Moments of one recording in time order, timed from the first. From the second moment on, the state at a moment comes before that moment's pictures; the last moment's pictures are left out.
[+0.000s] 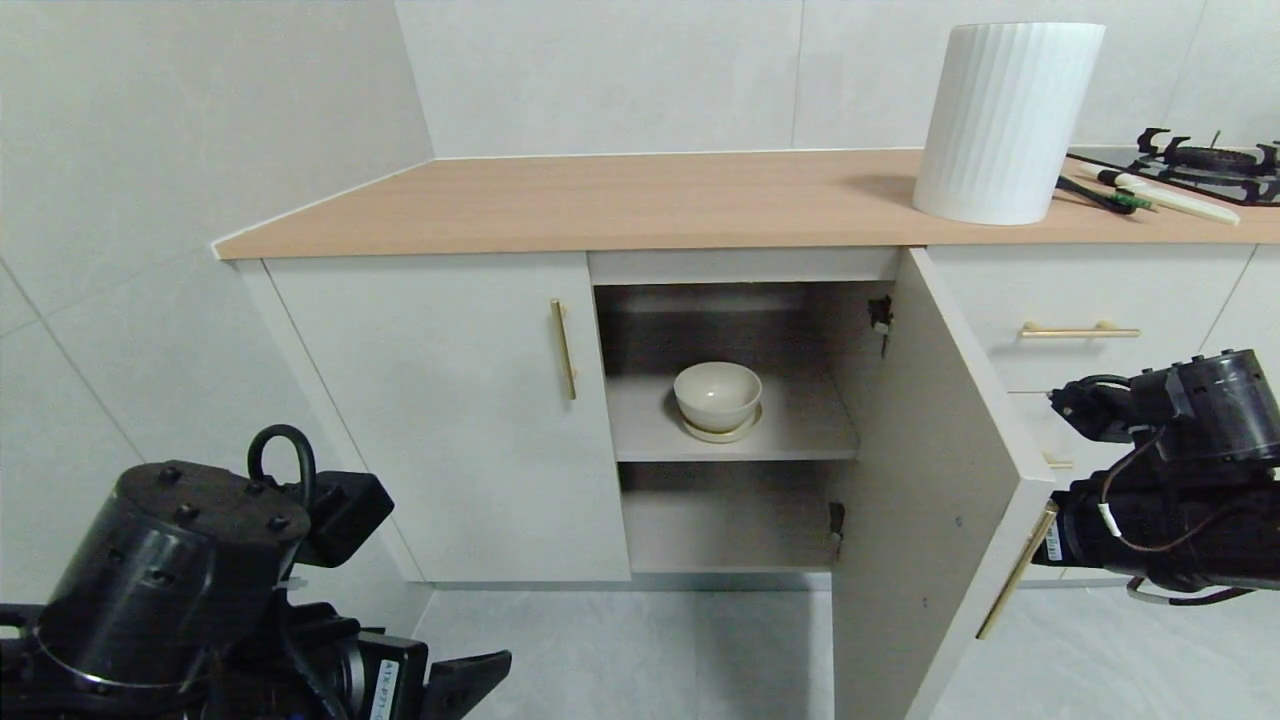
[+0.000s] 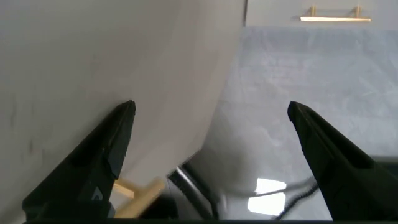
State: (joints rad) left arm -0.68 1.31 -0.64 0.17 0.21 -0.44; right arm 0.29 1.55 -0.71 -0.11 -0.02 0.25
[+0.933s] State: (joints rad) left arm -0.68 1.29 -0.65 0.17 0.25 -0.41; right arm 0.37 1.77 -0.95 -0.22 0.01 0.24
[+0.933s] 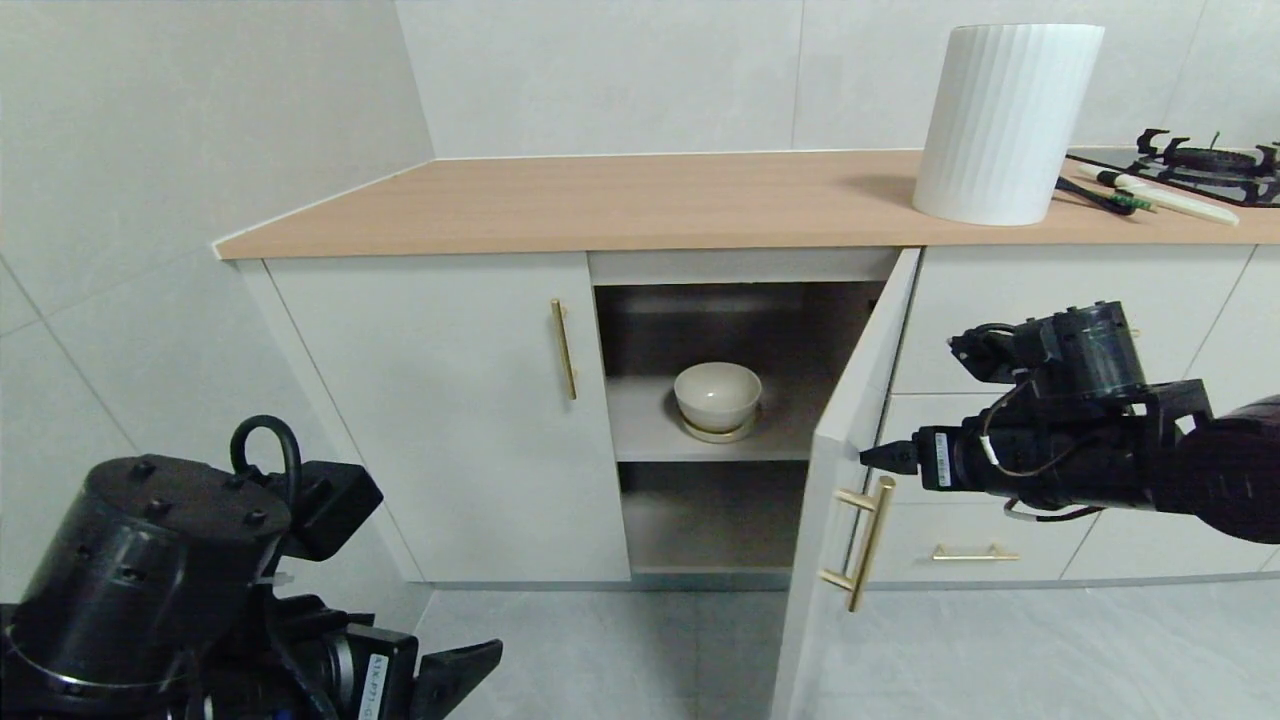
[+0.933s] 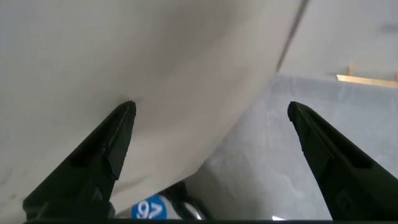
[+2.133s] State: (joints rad) left arm -0.68 1.27 -0.63 0.12 0.26 -0.39; right arm 0.42 2.18 -1.26 -0.44 -0.10 0.39
